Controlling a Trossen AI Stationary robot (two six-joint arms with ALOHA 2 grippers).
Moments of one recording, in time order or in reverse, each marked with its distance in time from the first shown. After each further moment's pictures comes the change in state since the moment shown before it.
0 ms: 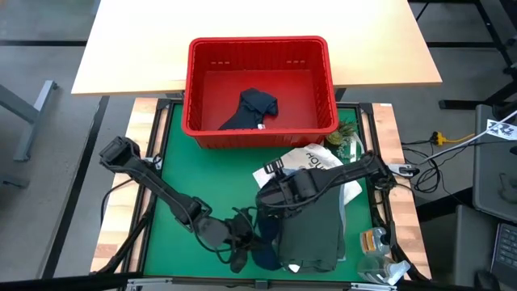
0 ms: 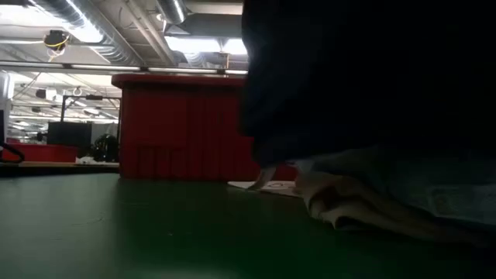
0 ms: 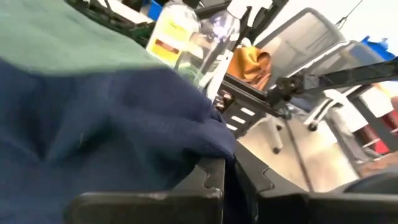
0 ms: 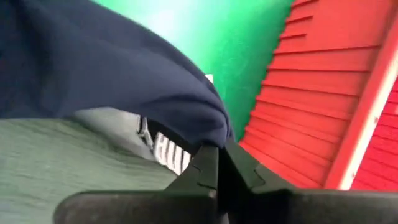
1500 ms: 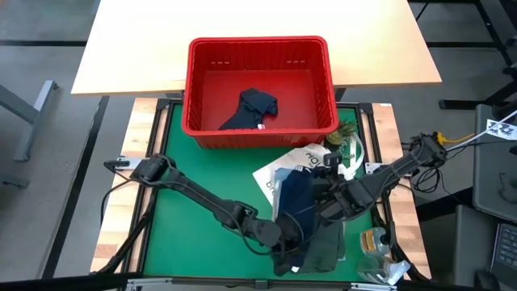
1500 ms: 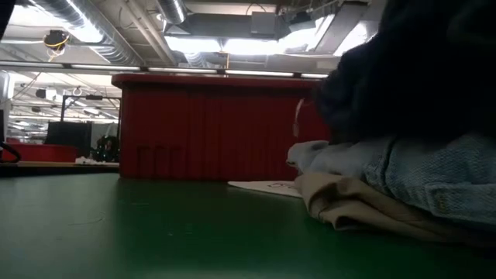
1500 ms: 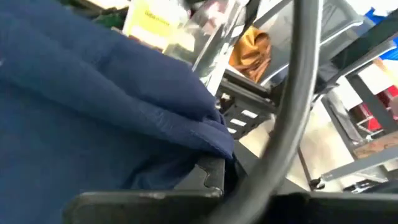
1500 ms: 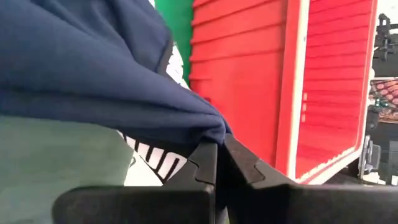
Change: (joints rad) left arm 0.142 0.402 0.538 -0.180 0.242 0.063; right arm 0.180 -0.574 -0.917 0.076 0.355 0.520
